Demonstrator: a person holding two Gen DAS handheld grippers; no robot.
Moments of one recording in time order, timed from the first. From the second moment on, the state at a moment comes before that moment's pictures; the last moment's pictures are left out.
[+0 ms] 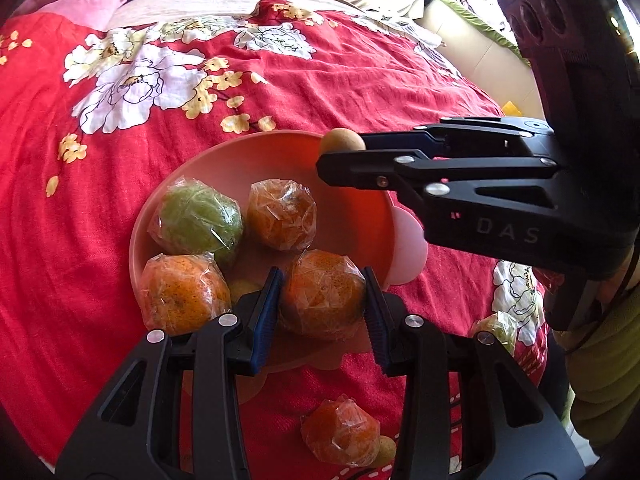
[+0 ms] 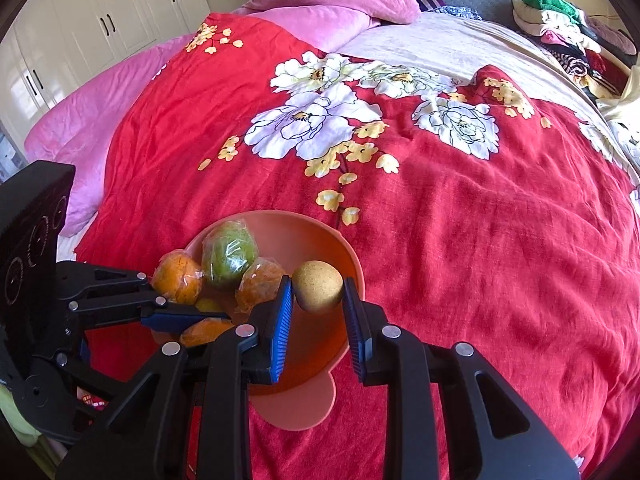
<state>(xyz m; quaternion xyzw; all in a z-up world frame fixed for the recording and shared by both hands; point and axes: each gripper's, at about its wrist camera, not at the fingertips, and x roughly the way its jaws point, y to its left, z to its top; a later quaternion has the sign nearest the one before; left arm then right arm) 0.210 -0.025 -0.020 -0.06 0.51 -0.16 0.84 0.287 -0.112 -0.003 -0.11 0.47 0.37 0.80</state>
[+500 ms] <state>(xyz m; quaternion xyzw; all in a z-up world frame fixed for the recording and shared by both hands) 0.206 -0.022 -0.014 -0.07 0.50 -0.16 0.85 0.294 -0.099 -0.013 -0.12 0.48 0.37 0.79</state>
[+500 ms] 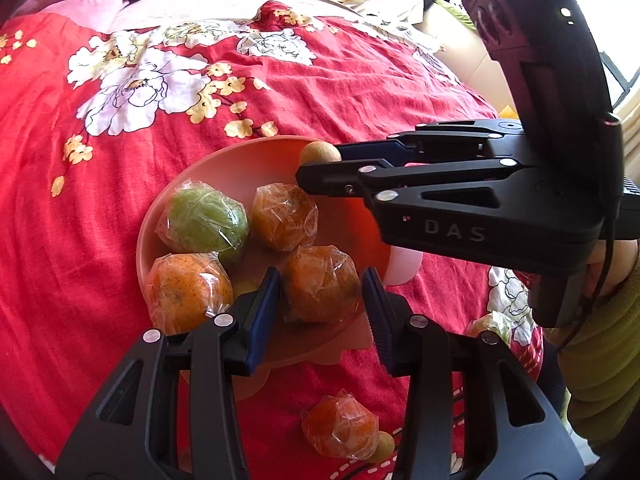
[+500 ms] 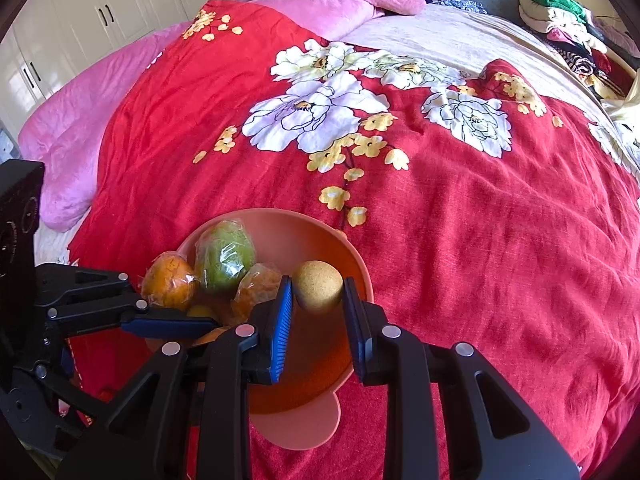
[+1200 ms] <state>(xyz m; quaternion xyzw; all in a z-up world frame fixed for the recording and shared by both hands) 0.203 -0.019 -0.010 -0.07 0.50 -0.17 0.85 0.299 -0.101 -0.017 -0.11 0.49 0.36 0.79</state>
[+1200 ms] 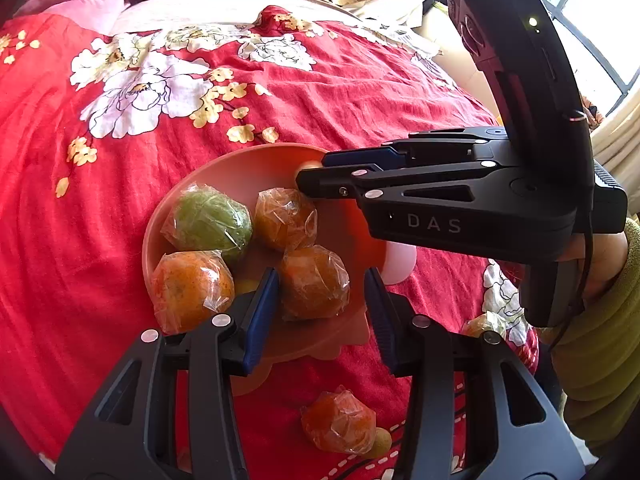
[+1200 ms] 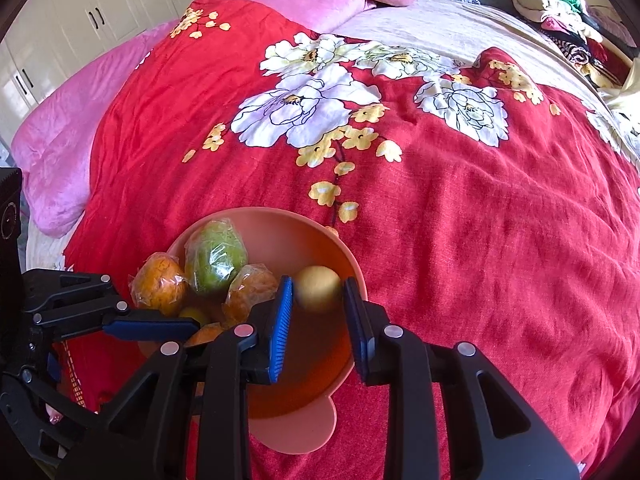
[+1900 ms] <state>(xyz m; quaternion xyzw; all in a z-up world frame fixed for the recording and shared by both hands) 0.200 -0.018 -0.005 -0.07 0.49 -0.16 0.85 0.291 -0.111 0.001 -0.09 0.48 0.36 0.80</state>
